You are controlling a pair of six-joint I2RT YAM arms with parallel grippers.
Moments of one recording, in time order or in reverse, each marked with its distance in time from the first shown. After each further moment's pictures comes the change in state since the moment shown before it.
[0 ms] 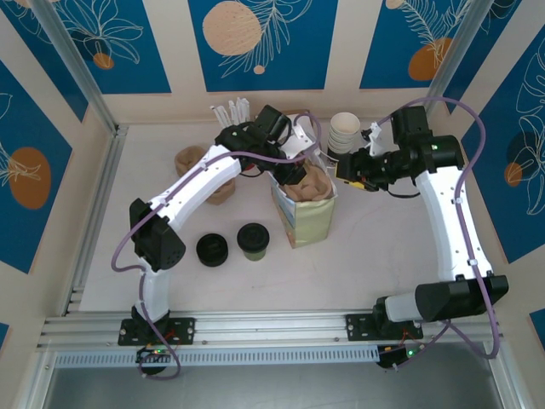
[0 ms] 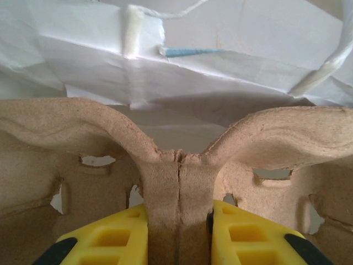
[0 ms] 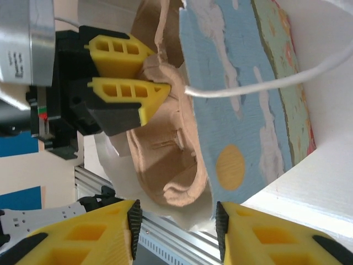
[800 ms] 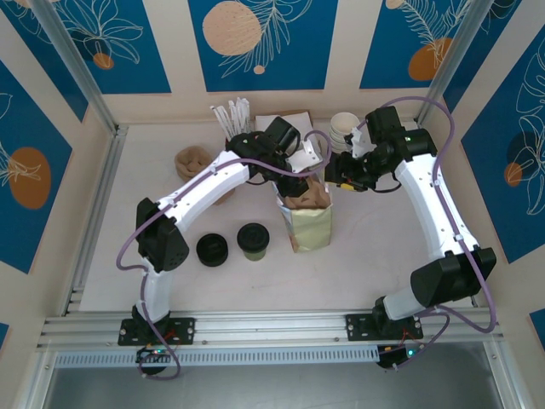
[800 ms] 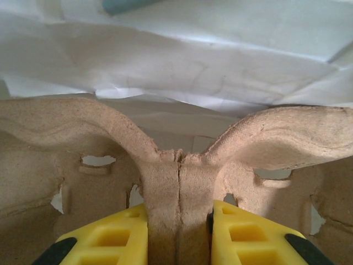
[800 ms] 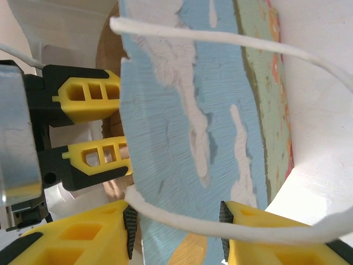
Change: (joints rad) left arm -0.043 0.016 -0.051 -0.014 -0.019 0.116; right arm 0.088 0.101 -0.025 0.042 0.136 -0.006
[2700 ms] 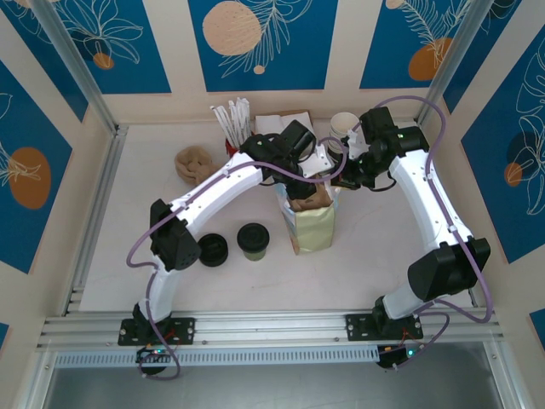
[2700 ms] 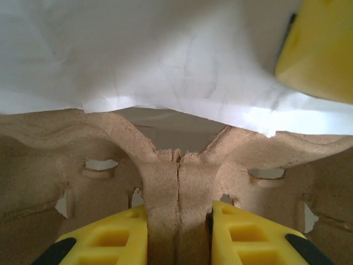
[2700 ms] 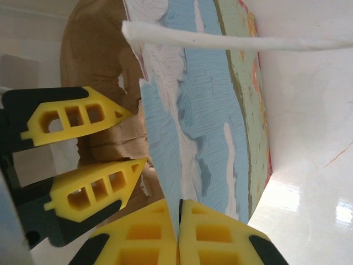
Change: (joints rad) left arm -0.072 0.086 0.169 -0.111 -0.139 0.030; right arm 0.013 0.046 0.002 -0.008 0.066 -0.046
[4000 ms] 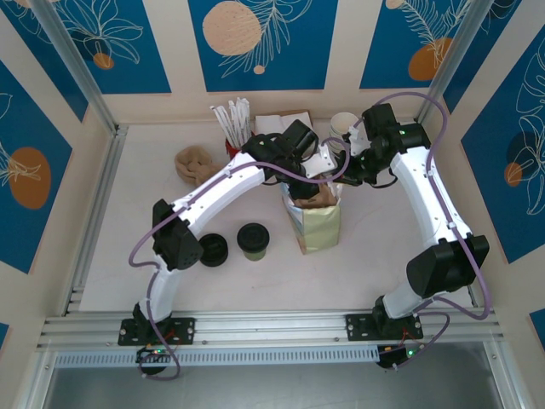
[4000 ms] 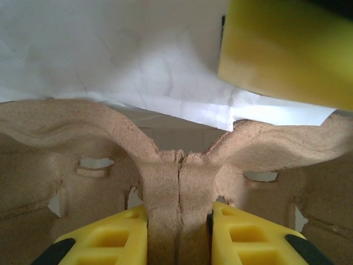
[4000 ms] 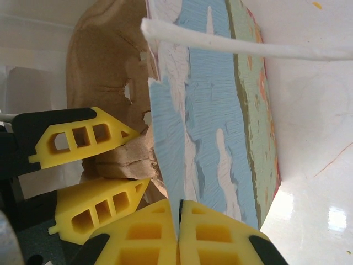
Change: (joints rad) left arm -0.004 0.024 0.018 0.027 0.040 0.012; right arm -0.018 0.023 0.032 0.000 0.003 -0.031
